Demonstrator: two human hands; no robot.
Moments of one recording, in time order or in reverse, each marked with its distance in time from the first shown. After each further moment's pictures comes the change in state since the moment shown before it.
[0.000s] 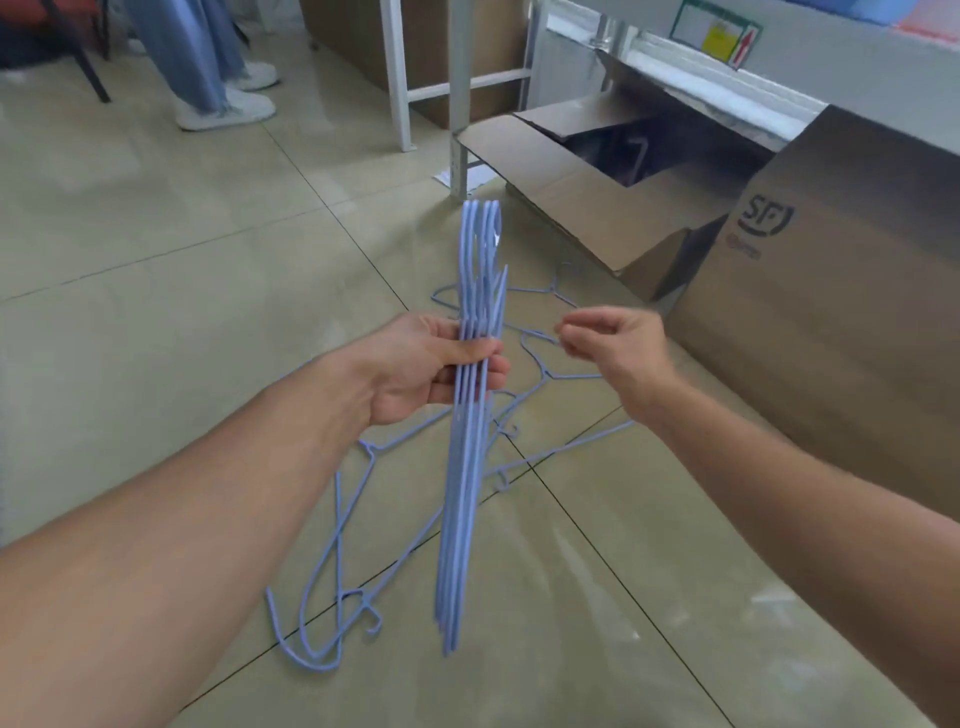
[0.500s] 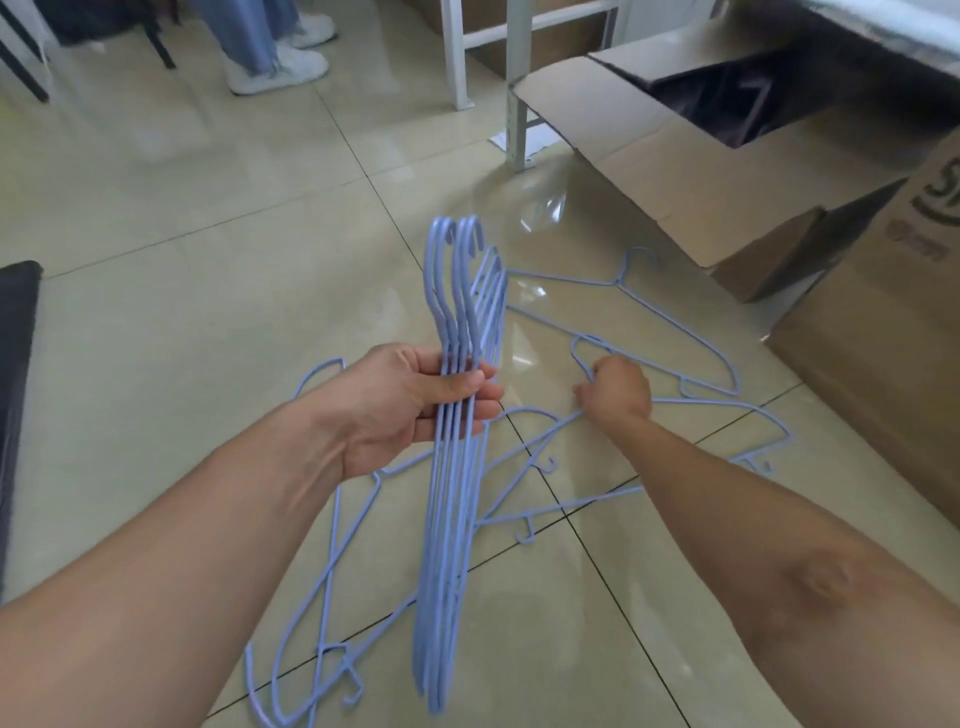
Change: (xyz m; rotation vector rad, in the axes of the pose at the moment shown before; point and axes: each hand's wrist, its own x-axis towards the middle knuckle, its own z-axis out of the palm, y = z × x) left_hand 0.014 -0.026 -0.010 -0.107 0.062 -0.001; right_hand 0.073 0.108 0.022 -0.933 0.071 0.168
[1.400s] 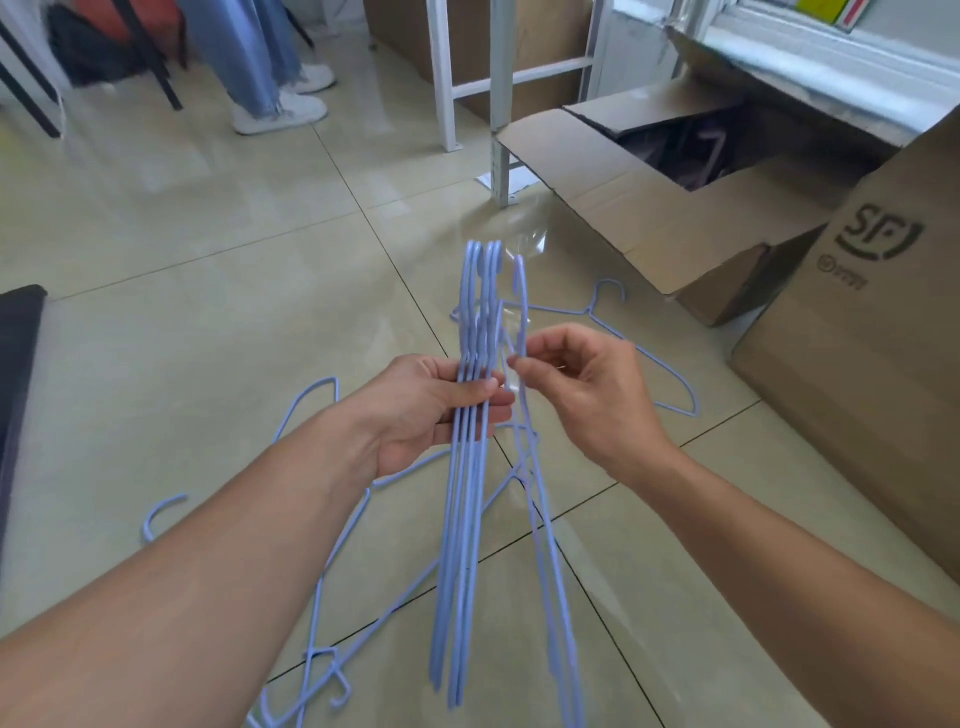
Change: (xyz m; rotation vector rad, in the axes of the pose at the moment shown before) left_hand -0.002 0.006 0.033 -0.030 -0.001 0.007; right_hand -0.130 -0.054 -0.115 0.825 -0.058 -0.536
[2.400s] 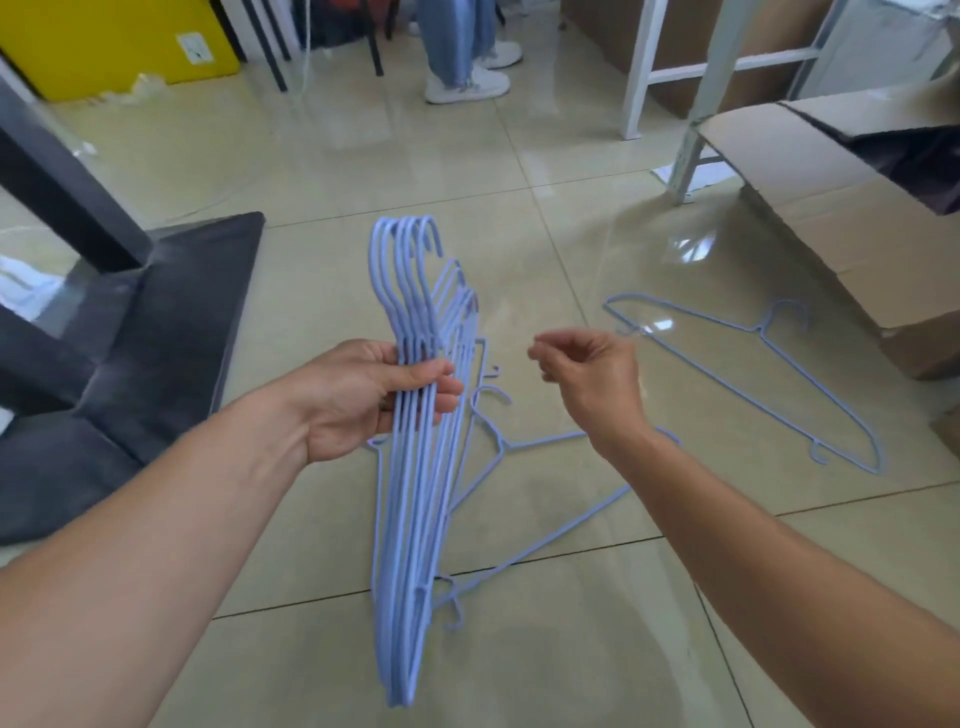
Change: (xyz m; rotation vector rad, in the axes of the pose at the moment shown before) left_hand -0.122 -0.012 -0.143 -0.088 0.343 -0.003; right_hand 0.019 0.018 0.163 0.164 -0.100 0.151
